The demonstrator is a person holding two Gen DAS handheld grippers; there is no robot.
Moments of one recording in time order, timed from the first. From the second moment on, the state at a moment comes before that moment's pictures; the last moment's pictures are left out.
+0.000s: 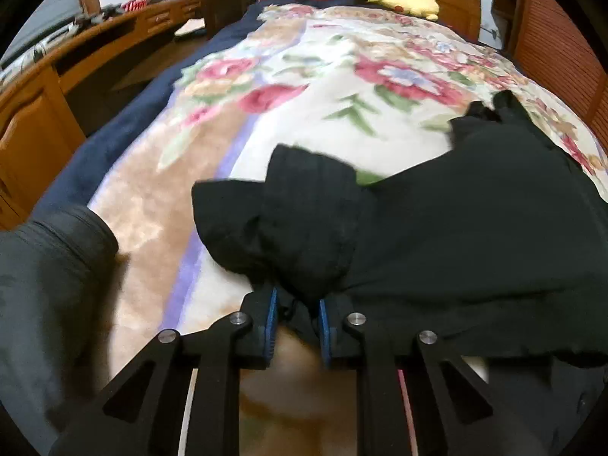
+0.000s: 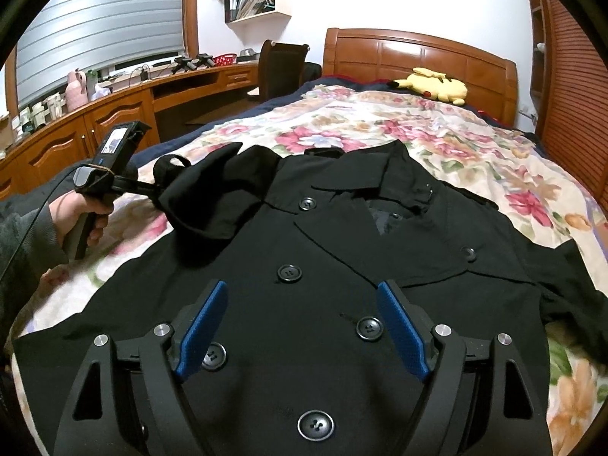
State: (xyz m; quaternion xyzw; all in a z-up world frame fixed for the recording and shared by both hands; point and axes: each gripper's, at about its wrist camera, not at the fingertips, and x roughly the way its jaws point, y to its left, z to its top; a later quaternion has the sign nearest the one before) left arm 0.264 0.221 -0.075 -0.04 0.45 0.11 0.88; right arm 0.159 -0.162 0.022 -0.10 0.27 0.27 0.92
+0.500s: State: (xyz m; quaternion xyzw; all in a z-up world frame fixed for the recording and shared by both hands) left arm 0.224 0.081 0.064 0.02 0.32 0.01 0.95; right arm 0.139 -0.200 0.033 -0.09 0.25 0.23 0.94
